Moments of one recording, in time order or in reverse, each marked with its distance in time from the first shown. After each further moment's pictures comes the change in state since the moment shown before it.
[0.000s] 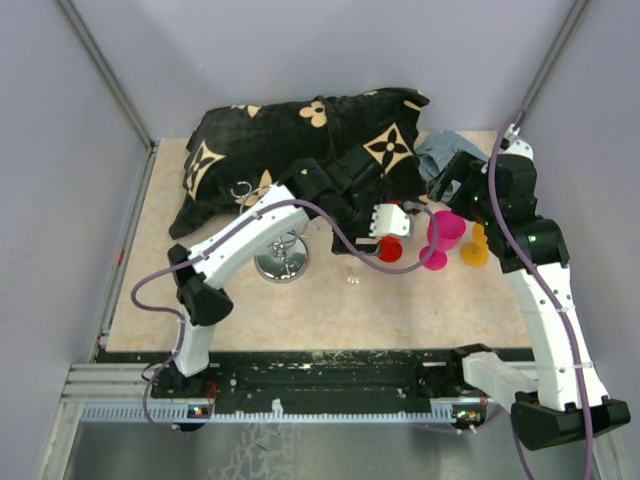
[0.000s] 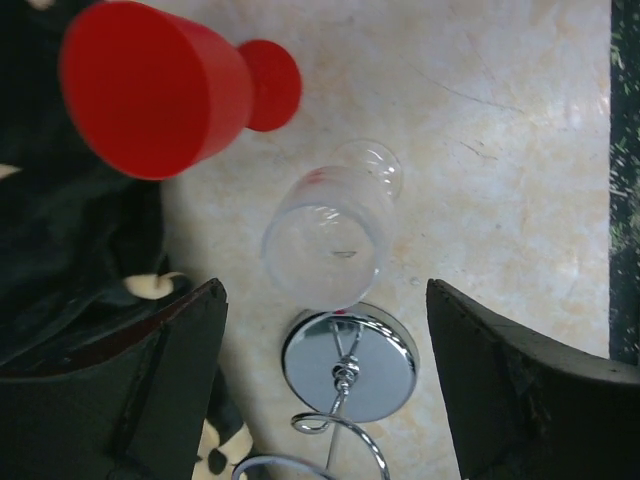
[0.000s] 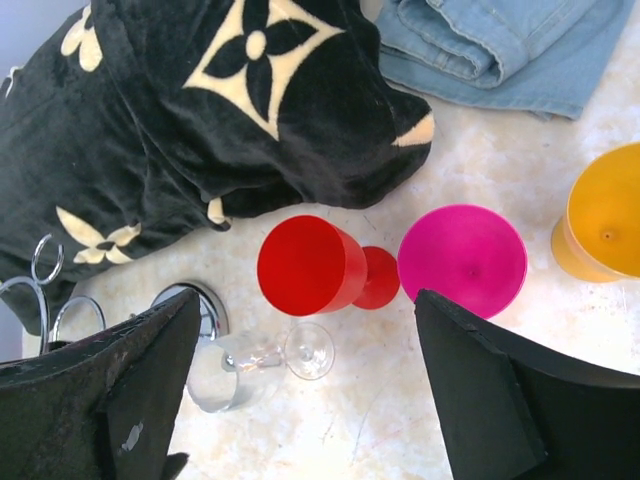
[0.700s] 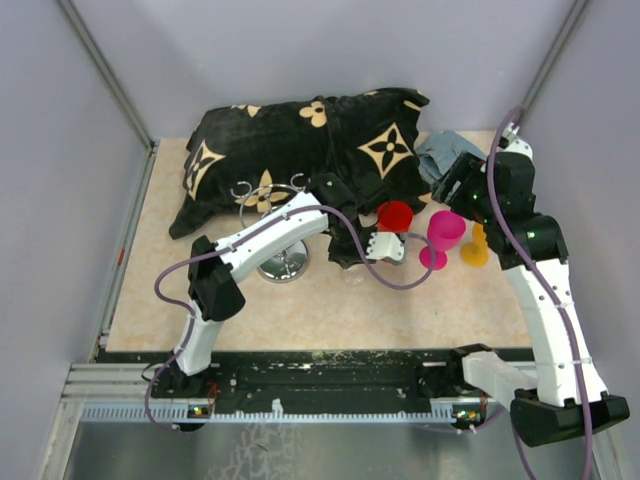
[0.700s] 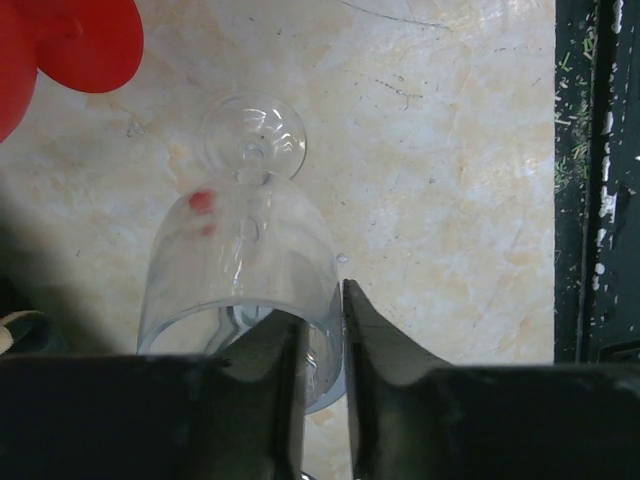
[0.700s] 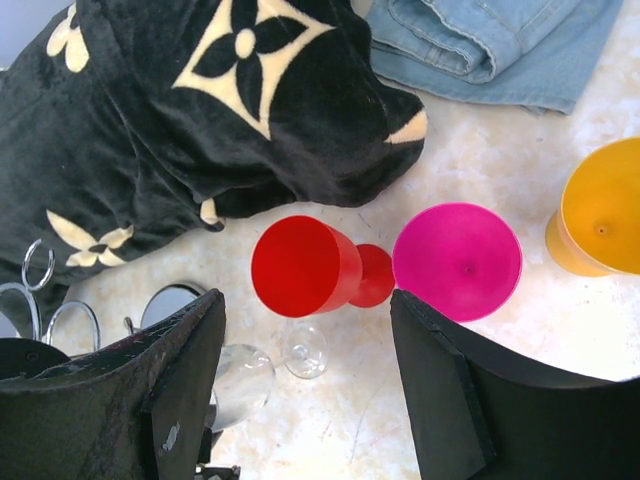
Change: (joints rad) left arm 0.000 0.048 -0.143 -0.039 0.027 0.027; right arm 0.000 0.021 0.013 -0.009 0.015 0.001
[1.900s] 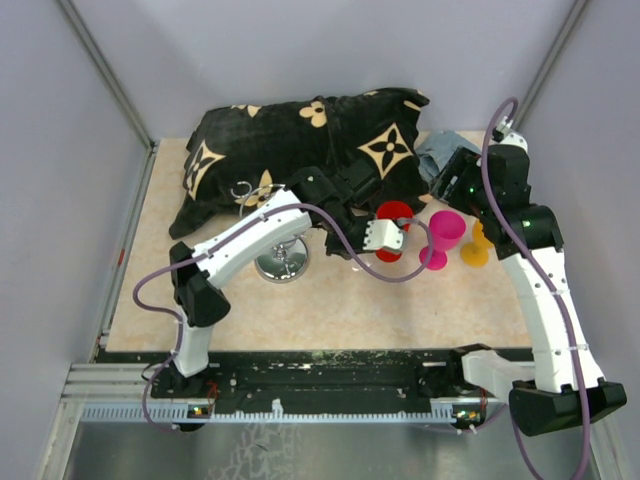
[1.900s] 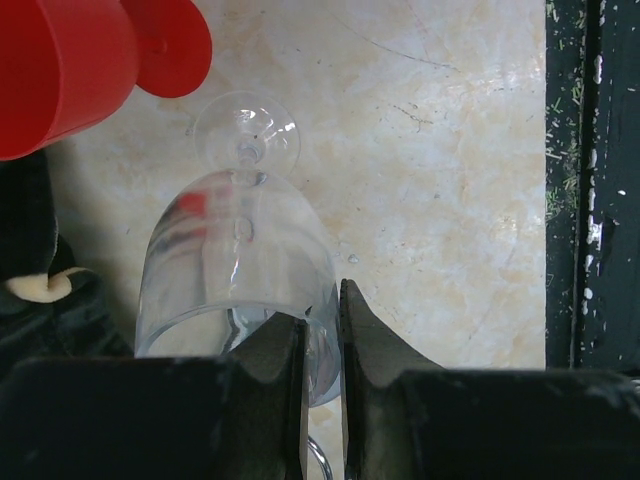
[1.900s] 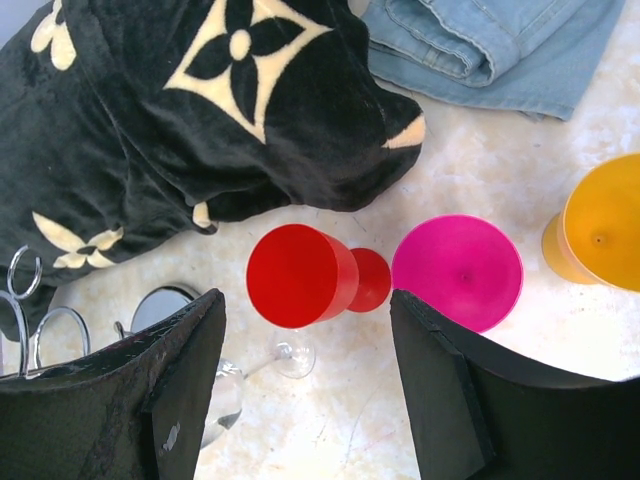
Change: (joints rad) left arm 0.000 -0.113 -0.003 0.052 -0.004 -0.068; right arm 0.000 0.052 0.033 -0.001 0.000 -0.022
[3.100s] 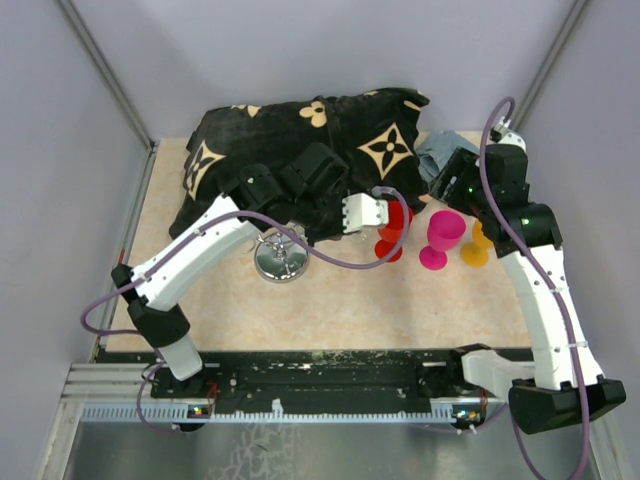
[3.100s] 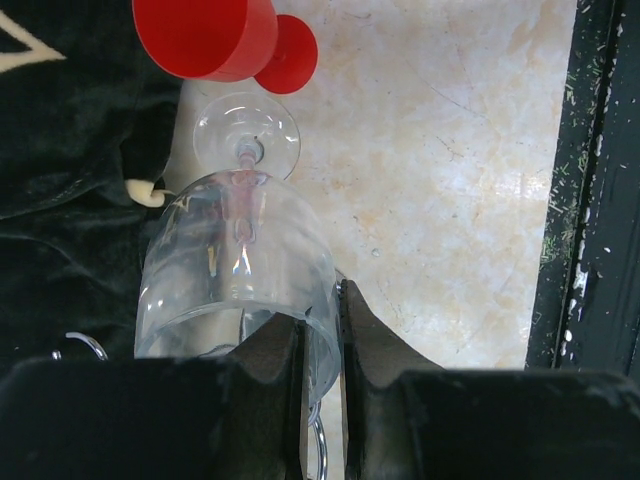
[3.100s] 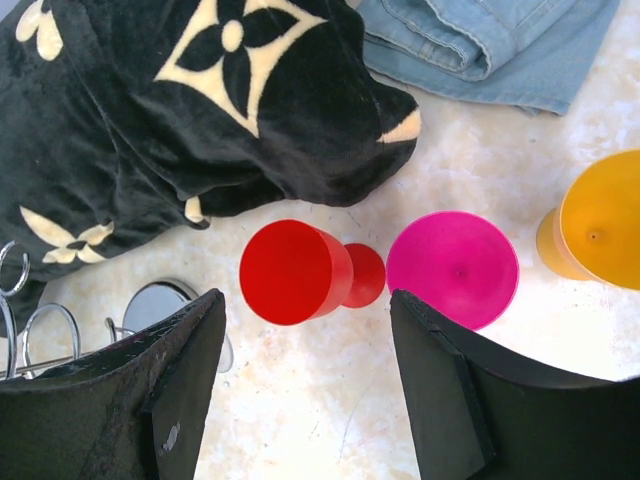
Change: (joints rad) left arm 0.001 -0.256 -0.064 0.099 -0.087 -0.182; right arm 0.000 0.010 0.006 -0.012 0.000 -0.008
